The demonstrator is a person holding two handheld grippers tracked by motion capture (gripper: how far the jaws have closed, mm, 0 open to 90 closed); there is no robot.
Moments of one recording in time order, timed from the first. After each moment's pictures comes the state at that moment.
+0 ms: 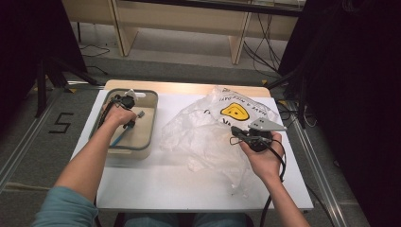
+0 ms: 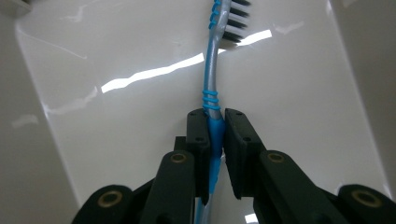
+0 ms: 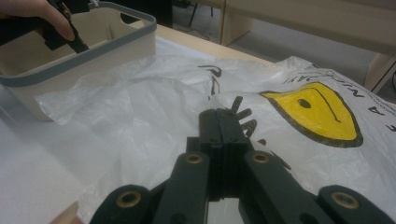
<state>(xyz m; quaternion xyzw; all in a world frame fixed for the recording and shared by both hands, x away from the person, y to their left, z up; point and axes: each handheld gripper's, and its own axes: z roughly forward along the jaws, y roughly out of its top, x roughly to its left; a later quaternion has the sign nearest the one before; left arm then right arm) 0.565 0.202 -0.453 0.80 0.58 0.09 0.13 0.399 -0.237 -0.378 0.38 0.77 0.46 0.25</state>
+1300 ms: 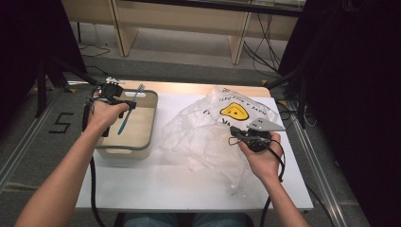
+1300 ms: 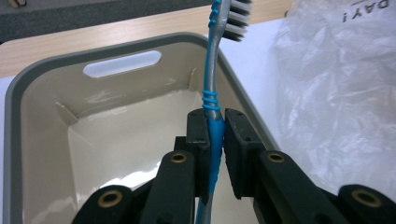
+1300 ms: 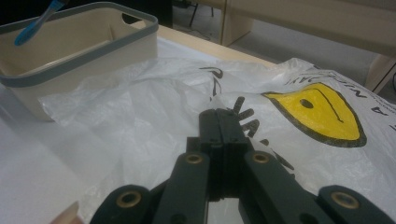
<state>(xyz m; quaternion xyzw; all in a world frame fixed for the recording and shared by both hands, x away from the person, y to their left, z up) 0.493 0.203 -0.357 0.74 0.53 0.18 0.37 0.398 -0.234 -0.378 0.37 0.77 0.45 0.25</state>
